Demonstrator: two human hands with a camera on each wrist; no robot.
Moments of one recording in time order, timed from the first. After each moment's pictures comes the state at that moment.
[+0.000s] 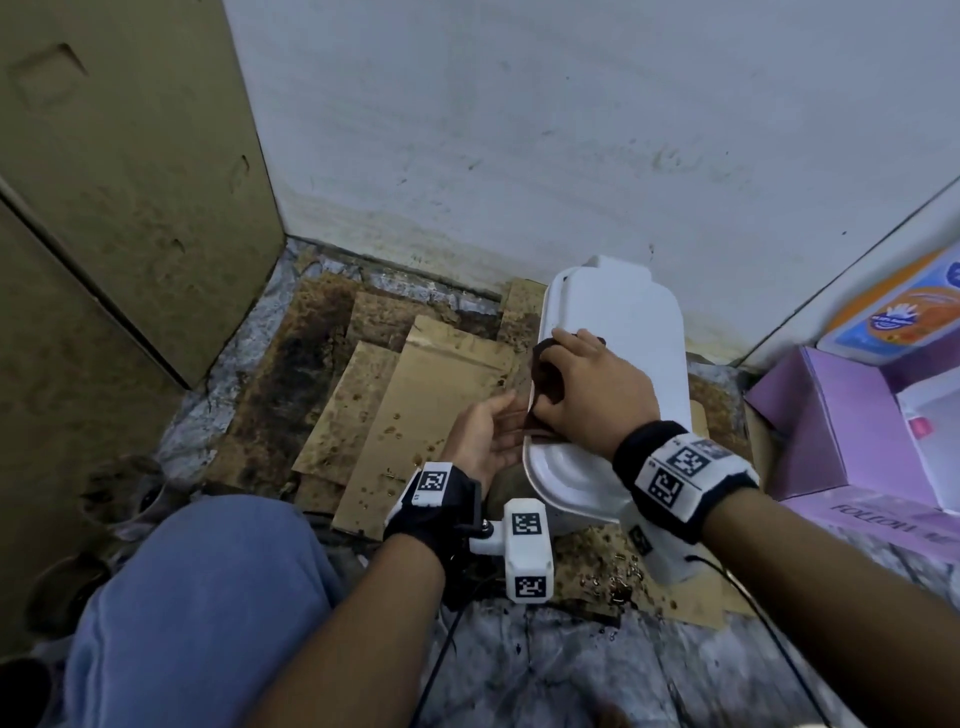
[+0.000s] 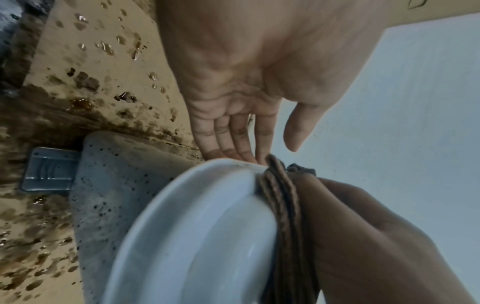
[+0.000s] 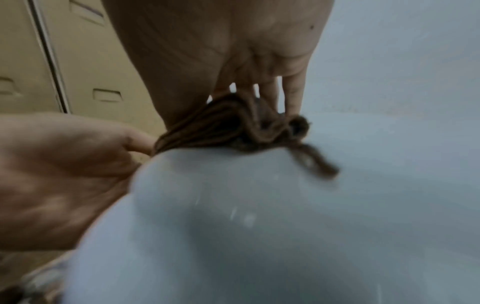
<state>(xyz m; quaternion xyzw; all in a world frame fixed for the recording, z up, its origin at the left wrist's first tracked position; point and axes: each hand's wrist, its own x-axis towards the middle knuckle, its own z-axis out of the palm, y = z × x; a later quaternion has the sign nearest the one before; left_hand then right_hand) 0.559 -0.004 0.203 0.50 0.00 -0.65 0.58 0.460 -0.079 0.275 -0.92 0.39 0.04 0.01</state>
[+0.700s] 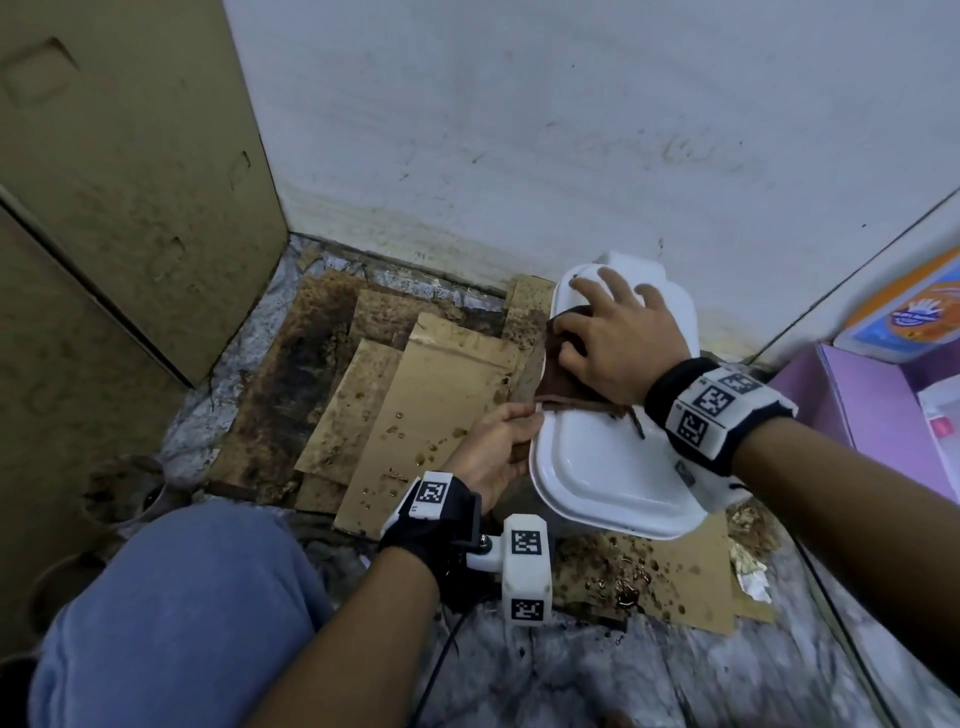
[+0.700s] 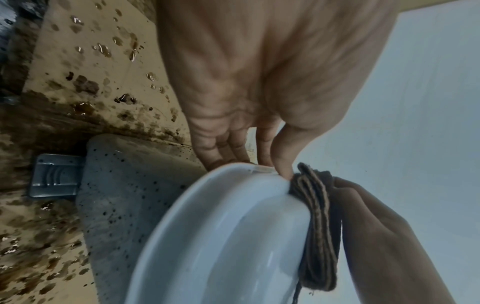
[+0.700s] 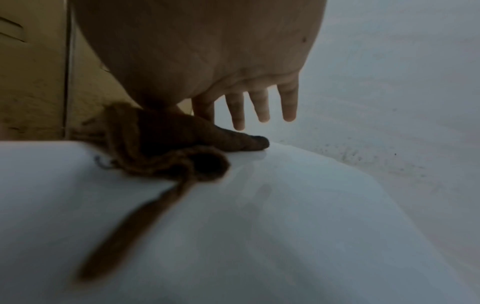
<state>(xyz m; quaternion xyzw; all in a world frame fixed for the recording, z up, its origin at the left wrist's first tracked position) 0.549 -0.006 0.192 0.48 -0.05 -0.67 0.56 0.461 -0.136 0.285 -0.93 0.33 0.09 -0.12</state>
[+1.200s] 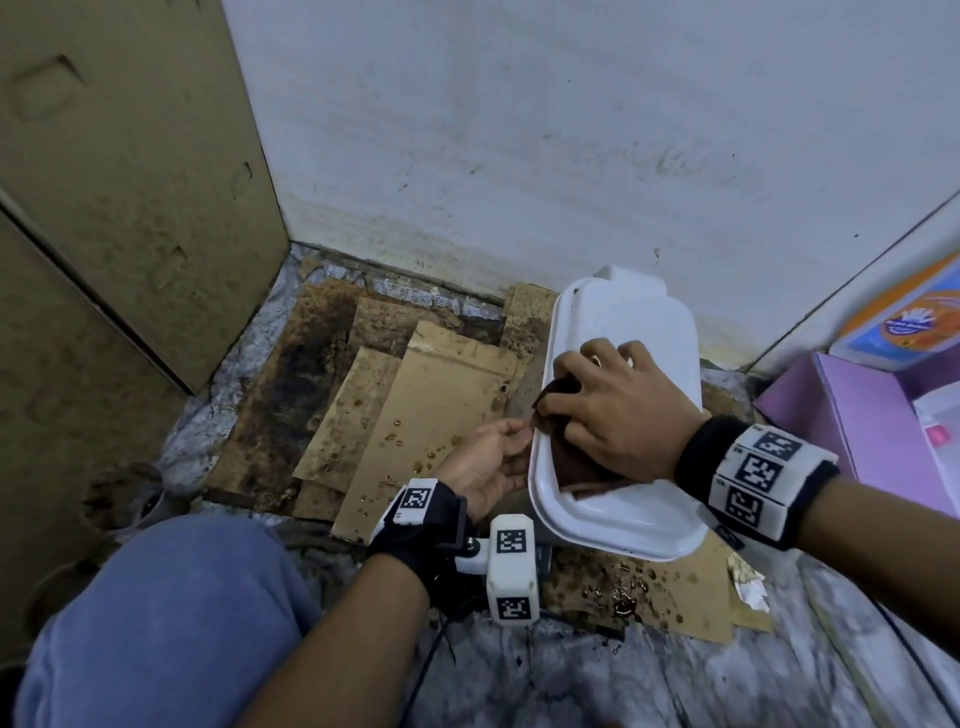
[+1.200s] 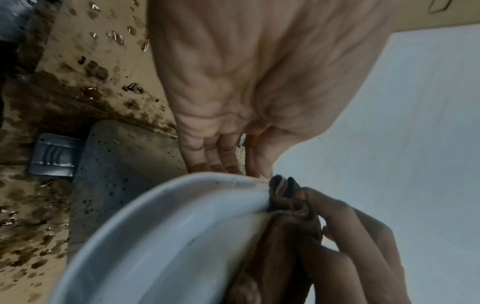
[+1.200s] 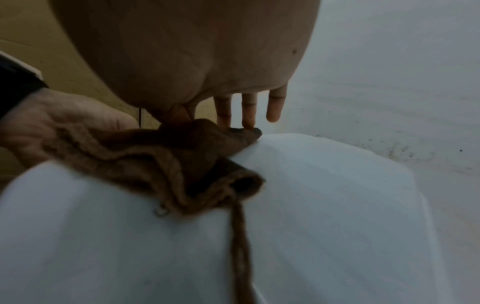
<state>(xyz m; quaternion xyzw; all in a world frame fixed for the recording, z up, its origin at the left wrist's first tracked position) 0.552 -0.003 0.193 0.45 -0.05 -0.71 0.54 0.427 -0.097 0.288 -0.96 0.19 0.12 -0.14</state>
